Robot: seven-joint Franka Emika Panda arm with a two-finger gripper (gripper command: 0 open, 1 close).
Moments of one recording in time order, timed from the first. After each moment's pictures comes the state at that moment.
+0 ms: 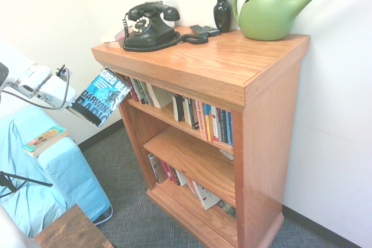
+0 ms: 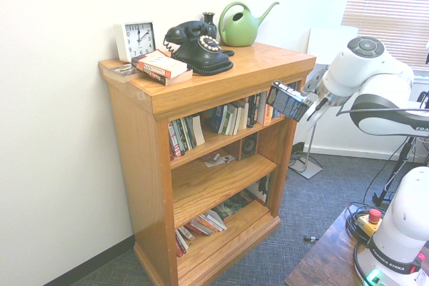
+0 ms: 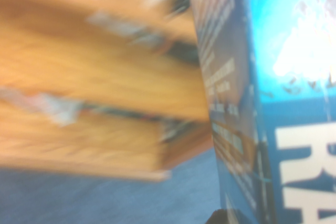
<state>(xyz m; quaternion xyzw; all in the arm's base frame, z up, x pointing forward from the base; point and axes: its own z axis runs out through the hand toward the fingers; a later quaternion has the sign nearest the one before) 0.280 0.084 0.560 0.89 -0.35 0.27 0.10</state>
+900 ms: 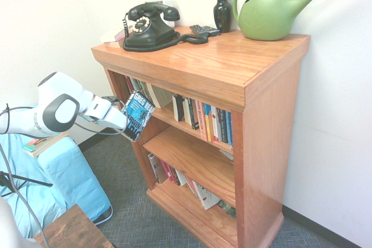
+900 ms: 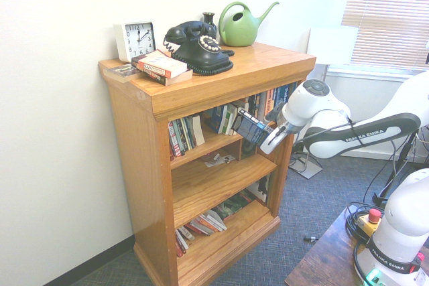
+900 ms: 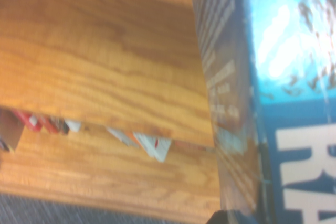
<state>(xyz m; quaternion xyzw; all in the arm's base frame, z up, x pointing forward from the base) 0.399 0.082 0.436 0.91 -0.31 0.26 0.01</state>
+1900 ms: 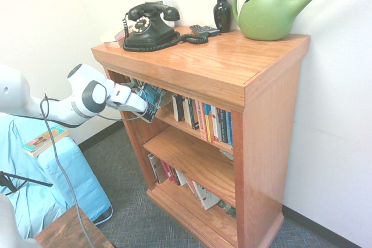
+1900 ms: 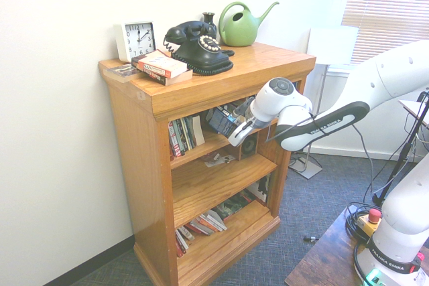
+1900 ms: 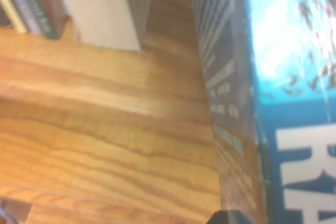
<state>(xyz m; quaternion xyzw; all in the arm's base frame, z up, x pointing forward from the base) 0.498 0.118 0.424 0.90 -0.31 0.30 -0.02</state>
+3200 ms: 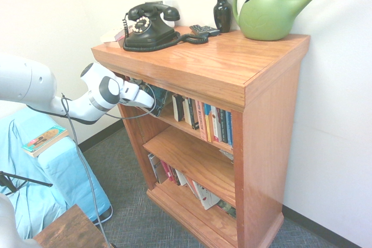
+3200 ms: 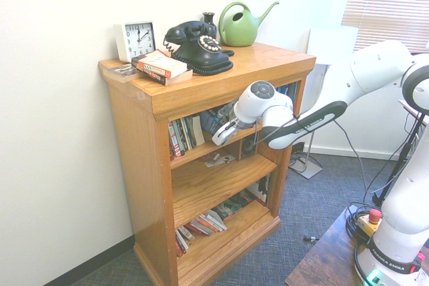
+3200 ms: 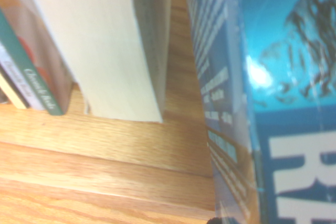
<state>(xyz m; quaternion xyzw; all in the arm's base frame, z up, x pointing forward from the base) 0.542 0.145 0.411 0.90 -0.32 0.31 -0.04</state>
